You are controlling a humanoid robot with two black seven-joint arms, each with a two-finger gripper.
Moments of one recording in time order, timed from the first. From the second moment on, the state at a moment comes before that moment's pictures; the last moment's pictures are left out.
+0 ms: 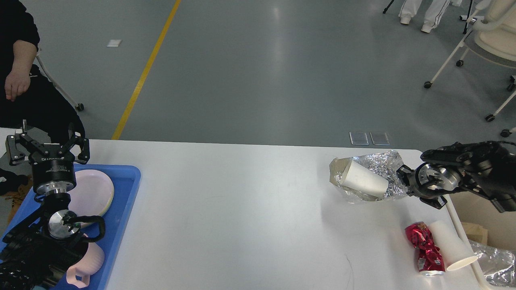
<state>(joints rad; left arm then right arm) -0.57 0.26 -1.02 -0.35 -0.15 -0.62 -0.72 1.30 -0.46 -0.77 0.90 0.13 0.02 -0.46</state>
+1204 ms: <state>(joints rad) -0.57 0.26 -1.02 -0.35 -0.15 -0.62 -0.72 1.53 -0.83 -0.78 0.71 0.13 0.36 -0.49</state>
